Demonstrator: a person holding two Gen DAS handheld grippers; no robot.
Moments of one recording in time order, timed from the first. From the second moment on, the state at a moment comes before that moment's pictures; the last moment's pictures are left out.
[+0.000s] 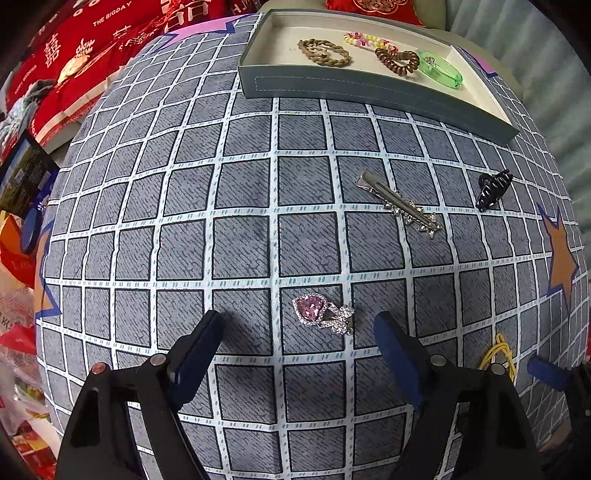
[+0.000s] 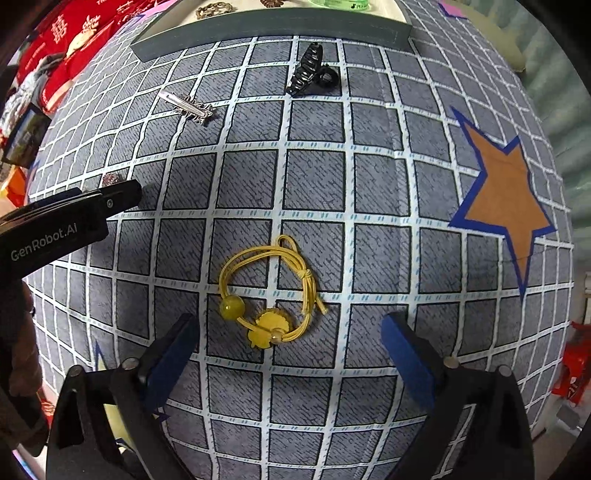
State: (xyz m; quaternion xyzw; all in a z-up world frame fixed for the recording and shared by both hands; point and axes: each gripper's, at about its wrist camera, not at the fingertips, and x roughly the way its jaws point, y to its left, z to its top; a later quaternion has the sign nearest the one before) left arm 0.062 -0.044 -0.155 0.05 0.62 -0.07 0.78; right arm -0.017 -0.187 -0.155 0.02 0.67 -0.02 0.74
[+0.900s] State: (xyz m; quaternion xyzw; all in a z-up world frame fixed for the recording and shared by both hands) left arm 0.051 -0.039 -0.128 0.02 0.60 -0.13 0.79; right arm -0.002 -0.226 -0.120 0.11 0.65 0.02 0.75
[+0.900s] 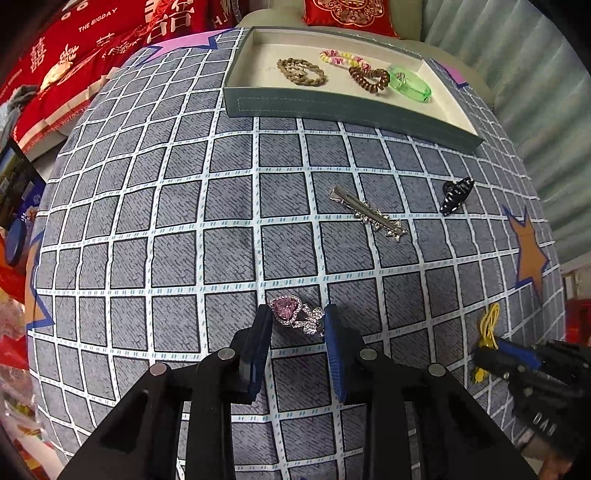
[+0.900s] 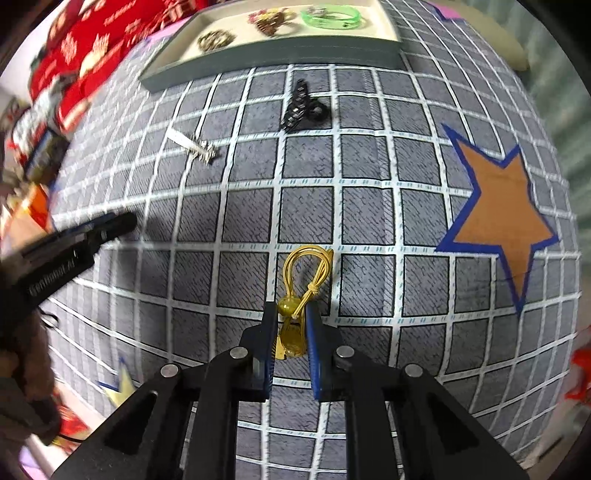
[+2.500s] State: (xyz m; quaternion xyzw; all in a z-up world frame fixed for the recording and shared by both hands) left arm 0.197 -0.062 -0.058 0.00 0.52 -0.12 0.85; right arm 0.193 -0.298 -0.049 0.16 0.56 0.07 0.81
